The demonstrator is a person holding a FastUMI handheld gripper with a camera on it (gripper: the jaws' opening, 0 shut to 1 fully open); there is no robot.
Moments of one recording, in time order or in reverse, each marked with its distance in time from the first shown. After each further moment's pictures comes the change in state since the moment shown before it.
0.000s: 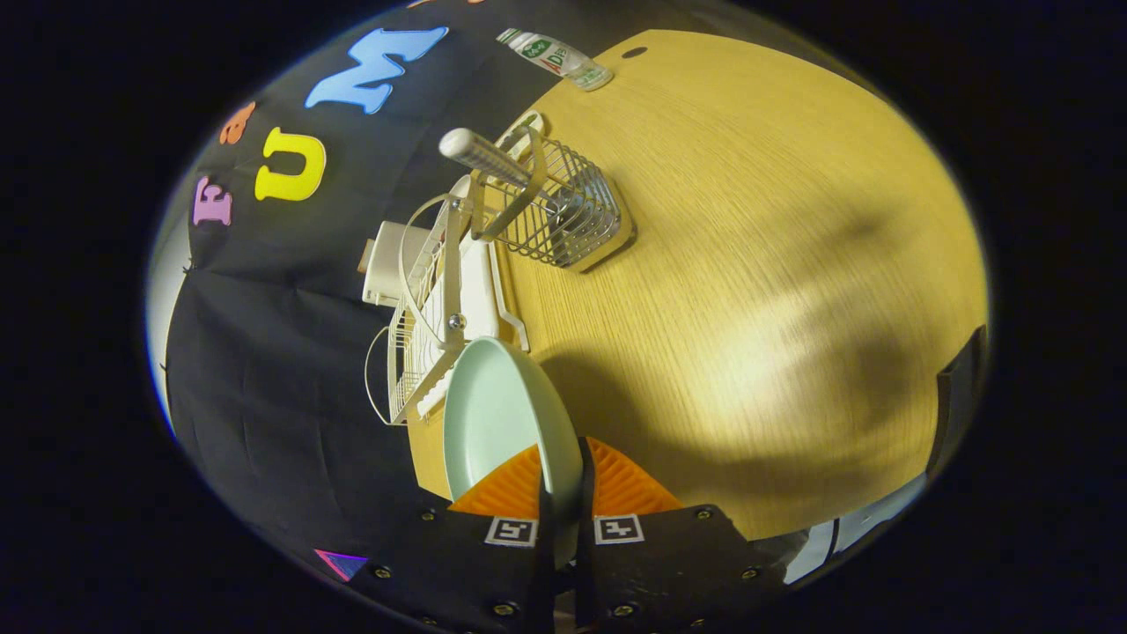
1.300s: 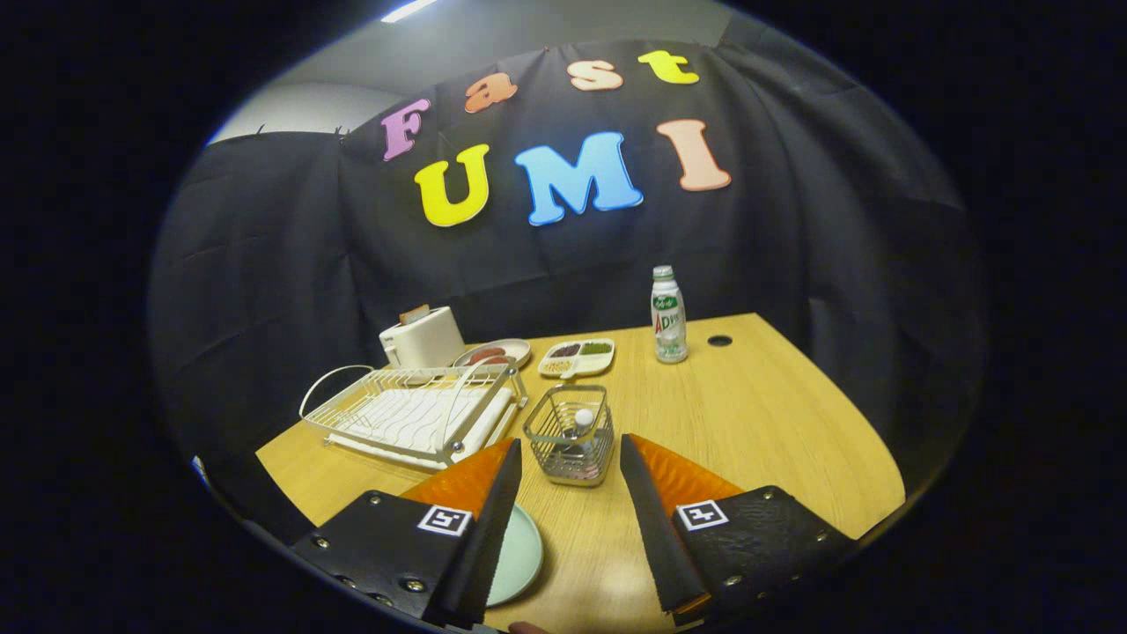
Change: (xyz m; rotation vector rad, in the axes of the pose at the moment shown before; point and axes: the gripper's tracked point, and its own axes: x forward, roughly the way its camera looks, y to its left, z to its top) arm -0.108 0.042 0.115 -0.830 -0.786 -0.133
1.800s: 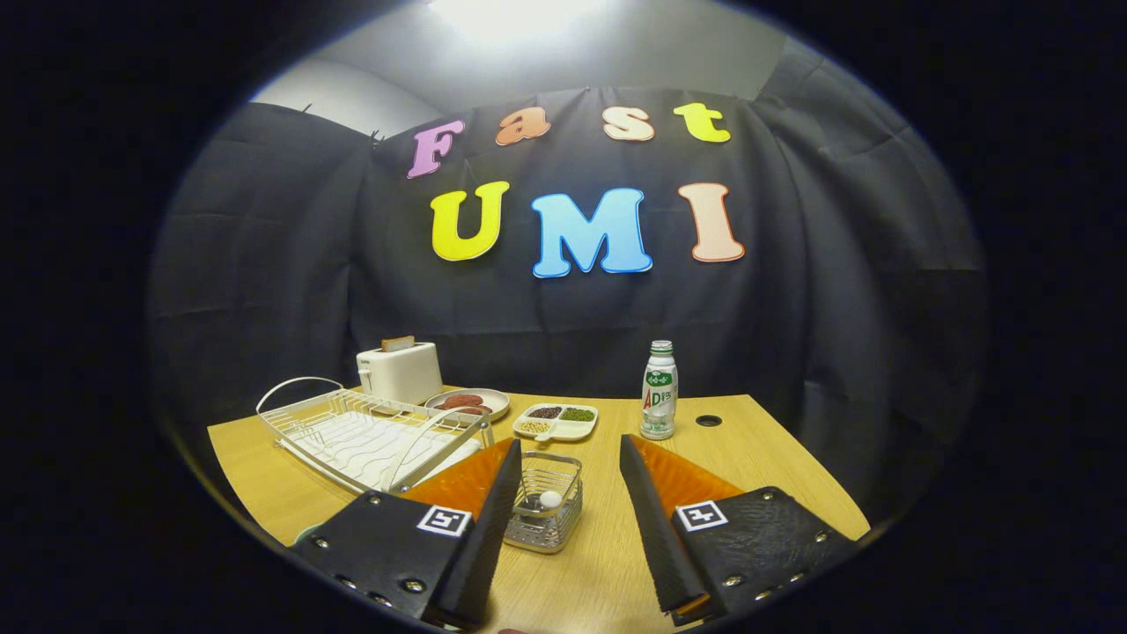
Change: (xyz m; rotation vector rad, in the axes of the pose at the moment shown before) arm 0.056 -0.011 0.025 -0.121 -0.182 -0.023
